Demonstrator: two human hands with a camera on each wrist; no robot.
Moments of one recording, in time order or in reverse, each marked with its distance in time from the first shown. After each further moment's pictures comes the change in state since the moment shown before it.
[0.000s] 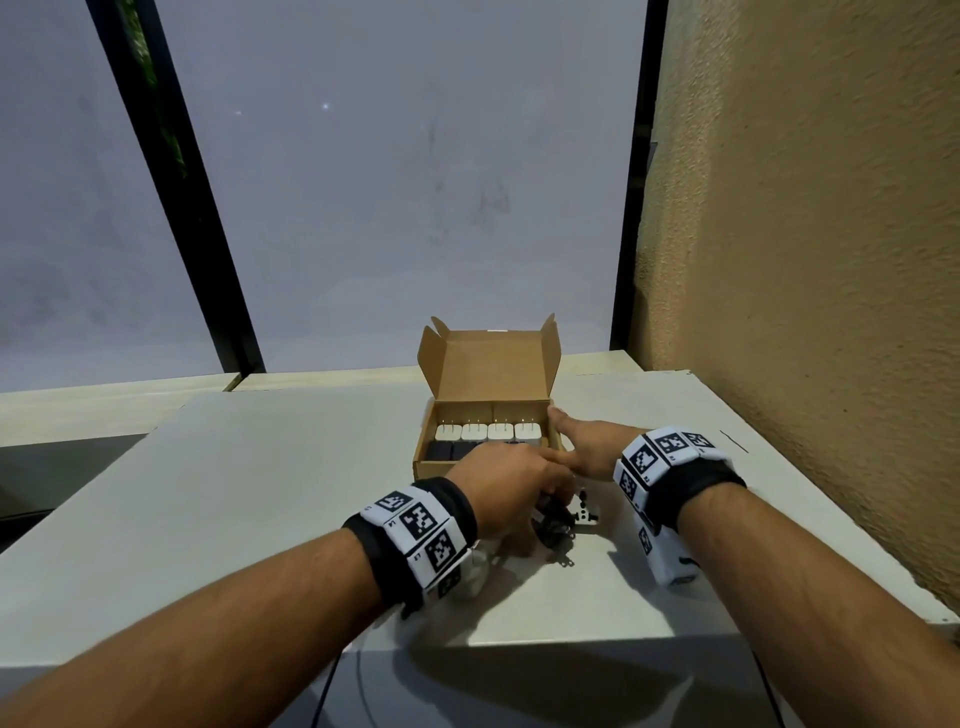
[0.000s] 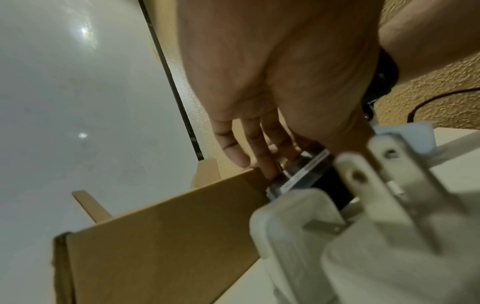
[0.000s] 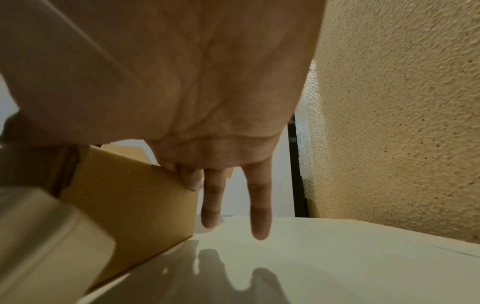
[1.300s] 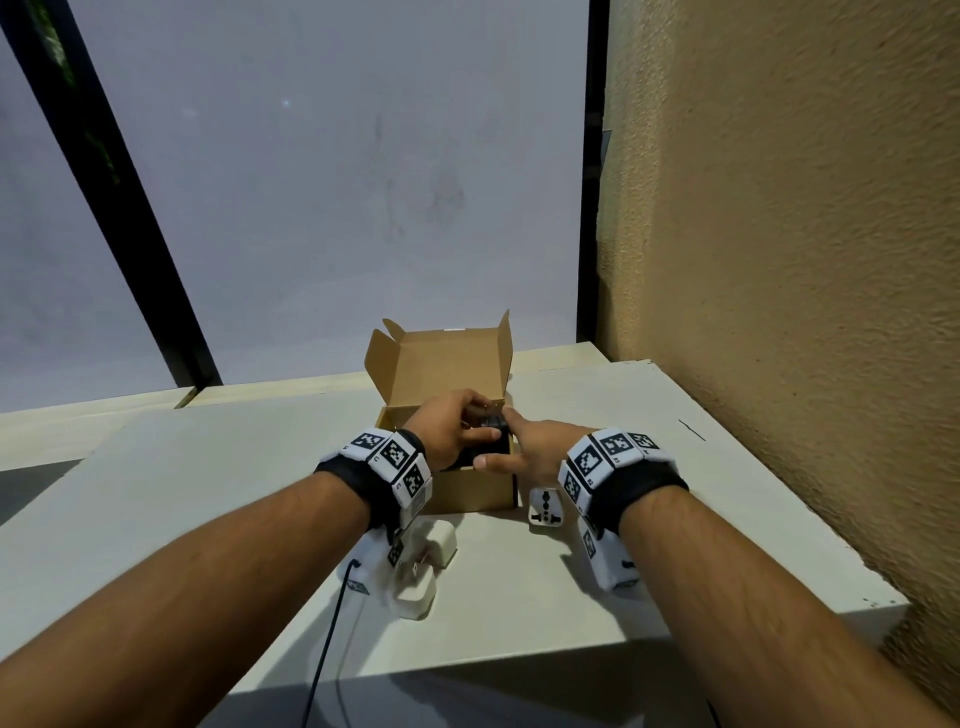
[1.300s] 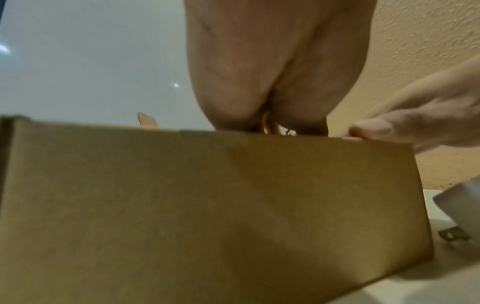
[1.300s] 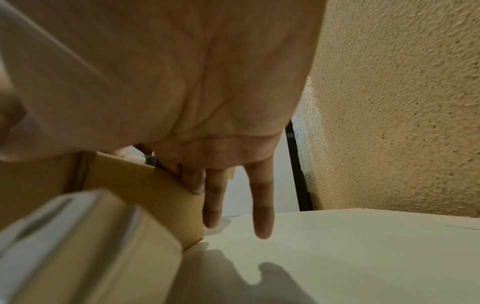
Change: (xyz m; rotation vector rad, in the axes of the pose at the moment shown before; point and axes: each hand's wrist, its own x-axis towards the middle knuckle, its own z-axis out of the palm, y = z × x) left_hand 0.058 -0.056 0.008 -0.644 0.171 -0.437; right_hand 0.009 0.007 0.007 0.130 0.028 -0.125
